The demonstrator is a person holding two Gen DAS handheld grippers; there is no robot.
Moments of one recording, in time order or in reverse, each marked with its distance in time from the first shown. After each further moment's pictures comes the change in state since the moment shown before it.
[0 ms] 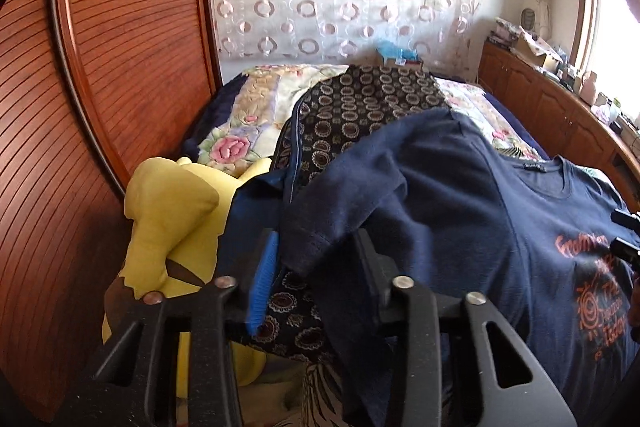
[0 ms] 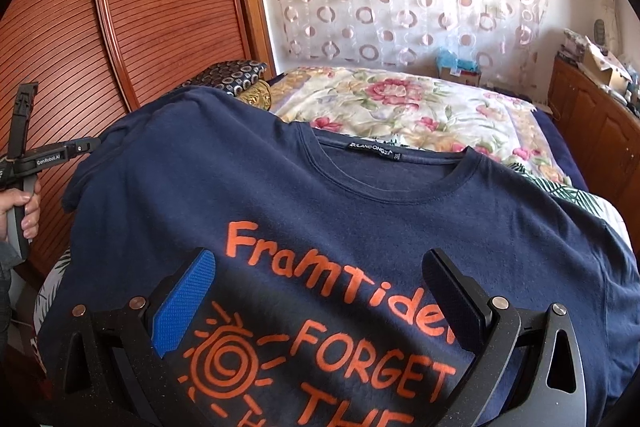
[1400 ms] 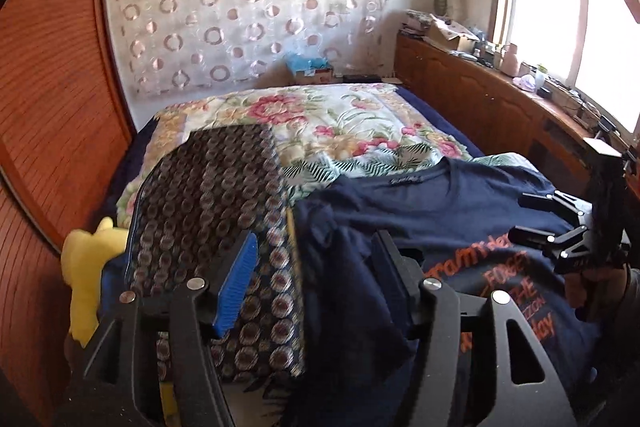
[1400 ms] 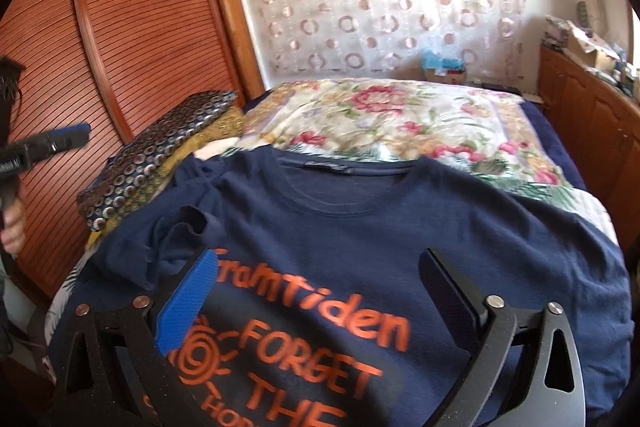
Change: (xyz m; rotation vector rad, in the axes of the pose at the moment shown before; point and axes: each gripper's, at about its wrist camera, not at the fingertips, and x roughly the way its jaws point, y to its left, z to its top) left arm -0.046 -0.123 0.042 0.179 -0.044 -0.216; right arm -0.006 0.017 -0.015 0.070 -0.054 0.014
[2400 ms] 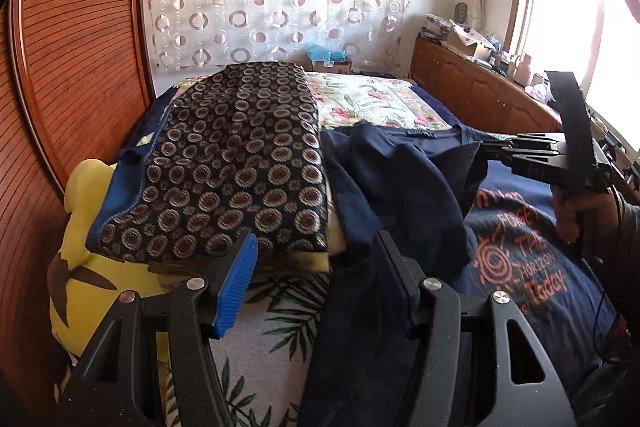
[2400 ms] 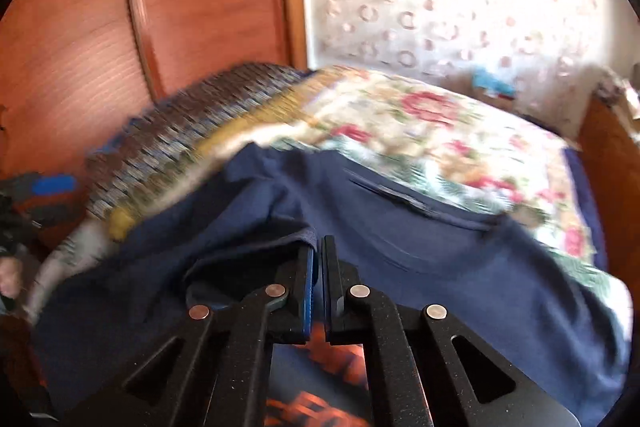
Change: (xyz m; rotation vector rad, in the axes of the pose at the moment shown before) left arm -0.014 0.013 -0.089 -0.084 0.001 0.020; right arm 0.089 0.039 0.050 -0.242 0.077 0.031
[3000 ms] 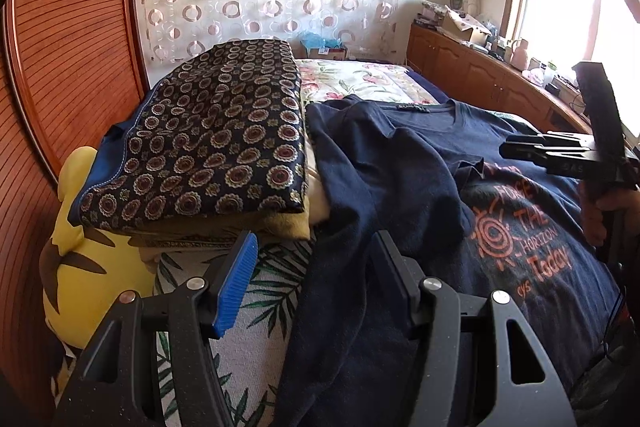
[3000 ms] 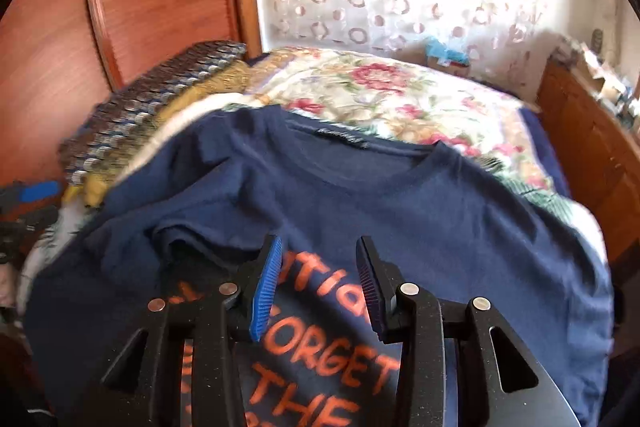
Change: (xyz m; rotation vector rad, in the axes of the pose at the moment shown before) left arm 0.008 -0.015 -0.023 0.019 0.034 -0.001; right arm -0.043 0.008 -0.032 0.125 0.044 -0.068
